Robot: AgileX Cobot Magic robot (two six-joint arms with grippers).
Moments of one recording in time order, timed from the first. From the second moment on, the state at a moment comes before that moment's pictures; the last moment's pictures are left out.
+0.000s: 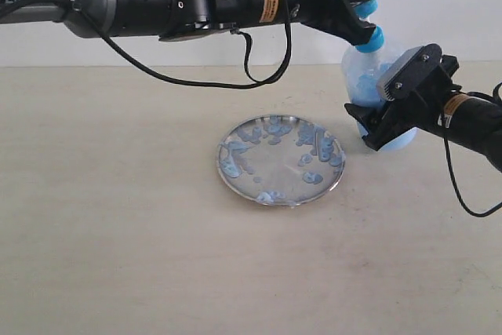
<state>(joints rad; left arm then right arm) -0.66 2.08 -1.65 1.12 -0.42 -0.85 -0.12 2.06 -0.90 -0.62 -0.88 -0.21</state>
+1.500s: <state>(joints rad) -0.66 2.19 -1.68 1.23 -0.48 -1.03 -0.12 2.06 -0.90 -0.60 -0.88 -0.18</state>
